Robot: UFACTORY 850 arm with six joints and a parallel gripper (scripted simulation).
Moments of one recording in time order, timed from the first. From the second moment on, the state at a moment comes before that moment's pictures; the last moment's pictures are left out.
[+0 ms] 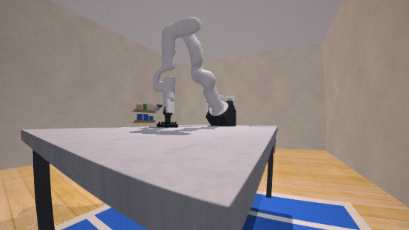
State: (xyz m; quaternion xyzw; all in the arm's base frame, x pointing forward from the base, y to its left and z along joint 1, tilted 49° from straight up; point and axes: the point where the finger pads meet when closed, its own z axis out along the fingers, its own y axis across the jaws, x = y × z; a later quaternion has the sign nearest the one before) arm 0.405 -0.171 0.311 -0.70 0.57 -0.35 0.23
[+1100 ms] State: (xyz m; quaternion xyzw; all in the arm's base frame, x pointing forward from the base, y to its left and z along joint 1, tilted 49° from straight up) arm 0.405 -0.172 0.312 -0.61 0.67 -0.30 0.29
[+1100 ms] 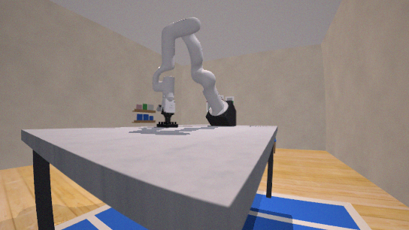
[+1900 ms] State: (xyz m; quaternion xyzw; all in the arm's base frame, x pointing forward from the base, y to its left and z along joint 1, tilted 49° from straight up) arm 0.405 -0.172 0.312 -0.61 0.68 -0.30 0.29
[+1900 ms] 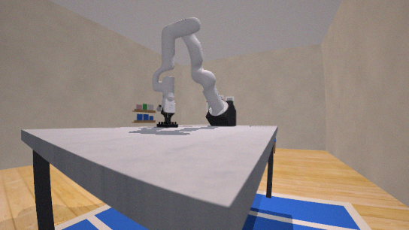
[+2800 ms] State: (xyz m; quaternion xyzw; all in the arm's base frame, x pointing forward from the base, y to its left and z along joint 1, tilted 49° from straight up) arm 0.392 -0.171 0.322 -0.61 0.68 -0.31 0.29
